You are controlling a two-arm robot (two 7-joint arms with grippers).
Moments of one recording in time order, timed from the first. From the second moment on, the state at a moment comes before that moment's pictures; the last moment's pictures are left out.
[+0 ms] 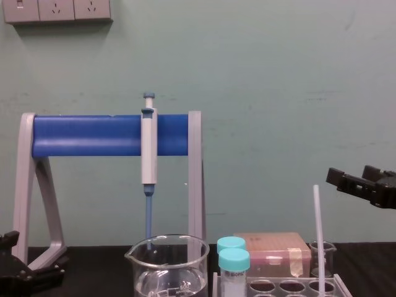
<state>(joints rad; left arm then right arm) -0.20 0.60 0.45 -1.41 -0.25 -0.12 0.03 0.39 0.41 -0.30 -1.16 0.62 -0.24 0.51</state>
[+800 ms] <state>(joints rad) -0.20 0.60 0.45 -1.41 -0.25 -0.12 0.03 0.51 0.37 -0.32 -1.01 0.69 -0.04 0.64</state>
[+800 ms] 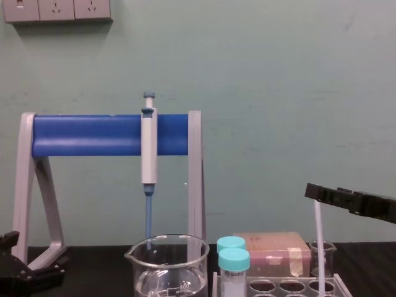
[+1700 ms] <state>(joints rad) -0.20 0.60 0.45 -1.41 -0.25 -0.12 0.03 0.60 0.33 -0.38 -0.86 0.69 0.01 0.72</state>
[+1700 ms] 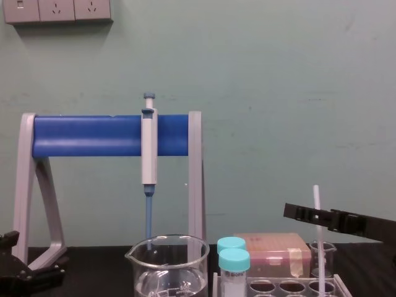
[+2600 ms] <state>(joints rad) -0.20 0.60 0.45 -1.41 -0.25 -0.12 0.03 0.60 0.33 -0.39 -0.87 0.69 0.02 0.72</state>
